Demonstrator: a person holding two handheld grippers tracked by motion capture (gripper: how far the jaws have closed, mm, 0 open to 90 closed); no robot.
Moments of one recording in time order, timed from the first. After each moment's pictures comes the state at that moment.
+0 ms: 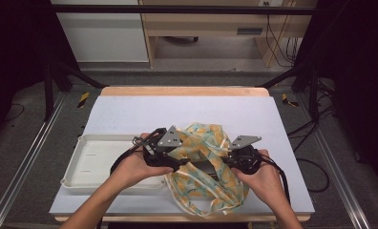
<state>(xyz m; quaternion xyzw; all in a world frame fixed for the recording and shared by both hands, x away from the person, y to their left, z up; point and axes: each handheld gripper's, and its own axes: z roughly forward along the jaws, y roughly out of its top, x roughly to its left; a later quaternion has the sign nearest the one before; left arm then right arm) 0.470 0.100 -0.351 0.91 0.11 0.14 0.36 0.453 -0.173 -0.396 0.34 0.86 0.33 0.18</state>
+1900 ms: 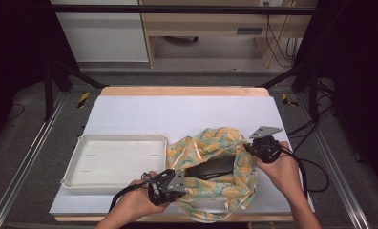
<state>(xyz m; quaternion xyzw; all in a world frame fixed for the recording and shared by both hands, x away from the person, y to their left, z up) 0.402 0.091 -0.423 0.95 0.08 0.08 0.27 0.483 -0.237 -0.401 0.38 0.84 0.30 0.22</state>
